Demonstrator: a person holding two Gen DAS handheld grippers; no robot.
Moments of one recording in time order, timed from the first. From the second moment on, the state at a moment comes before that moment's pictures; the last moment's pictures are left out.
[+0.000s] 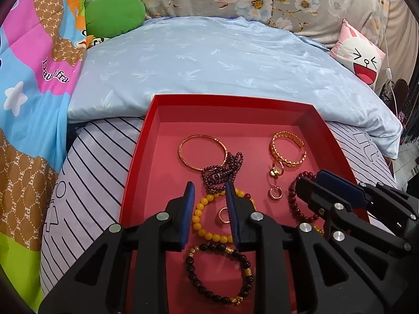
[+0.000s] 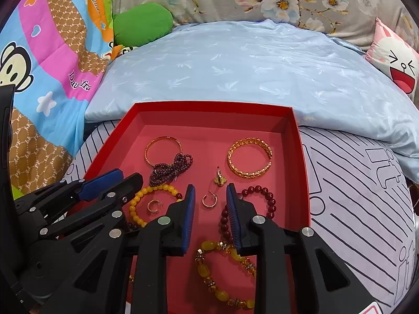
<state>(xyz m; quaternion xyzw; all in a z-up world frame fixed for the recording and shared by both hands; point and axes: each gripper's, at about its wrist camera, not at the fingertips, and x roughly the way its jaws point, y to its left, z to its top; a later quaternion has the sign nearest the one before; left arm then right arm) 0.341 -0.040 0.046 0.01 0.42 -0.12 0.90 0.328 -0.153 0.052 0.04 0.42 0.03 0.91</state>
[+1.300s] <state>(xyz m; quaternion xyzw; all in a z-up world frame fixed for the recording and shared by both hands) 0.206 -0.034 0.082 0.02 0.41 -0.06 0.91 0.184 -0.171 0.084 0.03 0.39 -0.06 0.92</state>
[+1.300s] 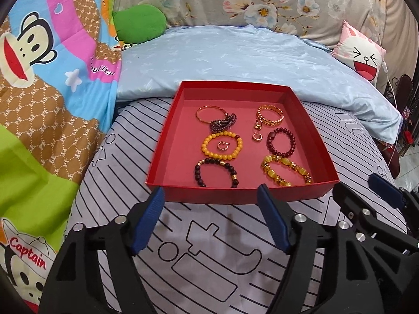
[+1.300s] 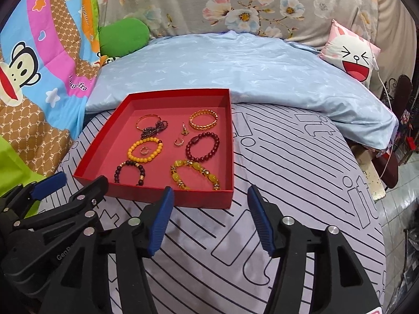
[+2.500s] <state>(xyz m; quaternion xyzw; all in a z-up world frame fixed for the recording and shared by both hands) 0.183 -0.021 0.064 0.03 0.42 -0.02 0.91 0.159 -0.177 0.069 0.03 0.40 -0.08 0.91</state>
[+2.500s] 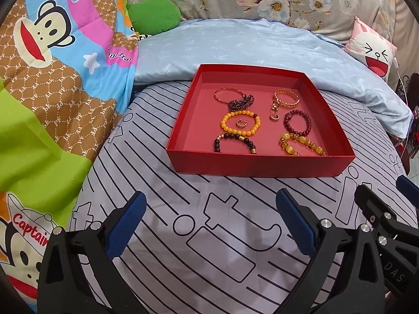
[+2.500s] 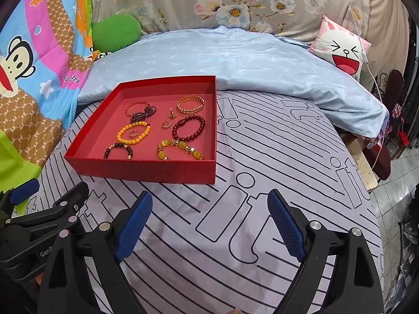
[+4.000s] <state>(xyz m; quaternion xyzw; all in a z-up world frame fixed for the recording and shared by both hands) 0.184 -0.019 0.058 0.03 0.42 -0.01 0.91 0.156 -0.178 0.065 0.05 0.39 -0.07 0.92</state>
